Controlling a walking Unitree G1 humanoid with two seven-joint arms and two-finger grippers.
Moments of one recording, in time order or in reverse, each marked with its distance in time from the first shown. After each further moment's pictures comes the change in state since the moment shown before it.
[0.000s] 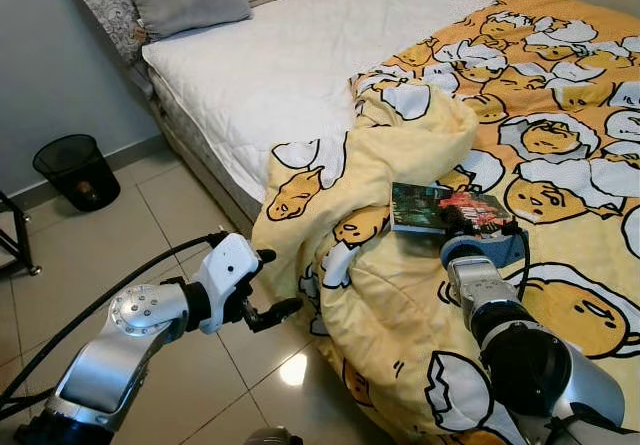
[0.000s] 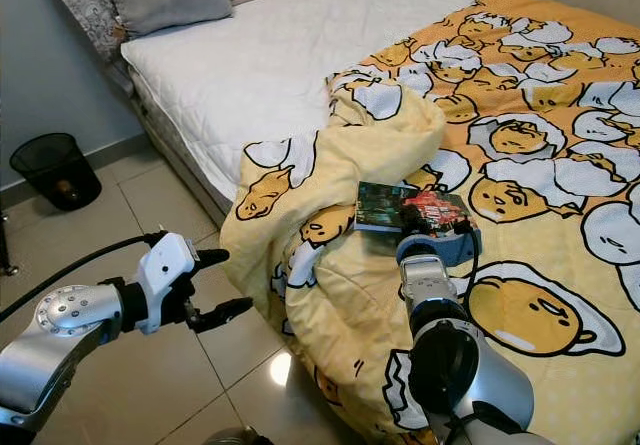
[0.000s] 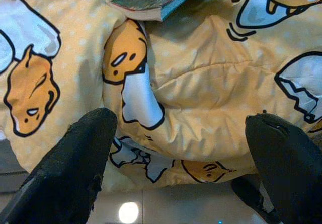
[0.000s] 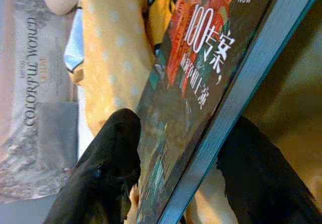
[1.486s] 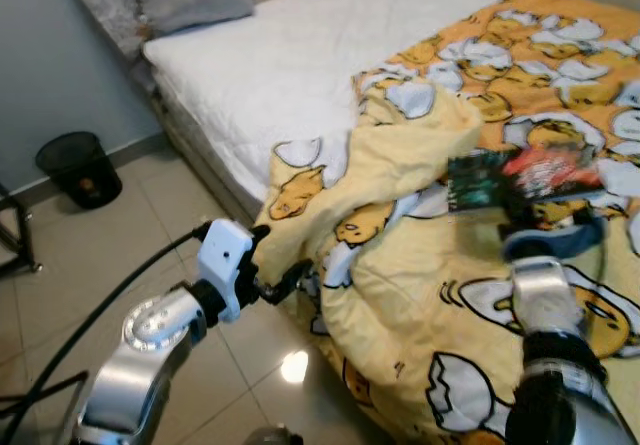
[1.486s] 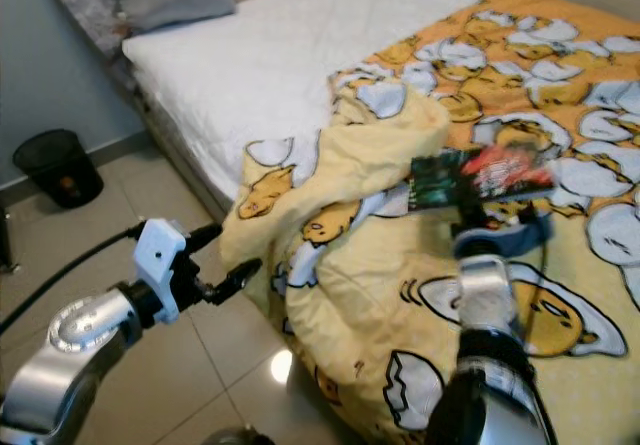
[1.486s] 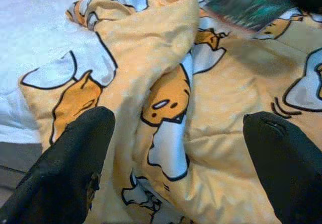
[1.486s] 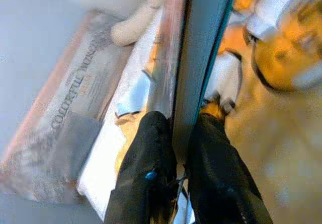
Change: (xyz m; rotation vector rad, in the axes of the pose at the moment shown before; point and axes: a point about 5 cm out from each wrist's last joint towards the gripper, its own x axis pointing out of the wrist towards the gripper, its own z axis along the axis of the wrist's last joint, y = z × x) left arm 0.008 -0.008 0.011 -0.189 -0.219 0.322; right arm -0.033 0.017 0.075 -0.327 -0.169 0.323
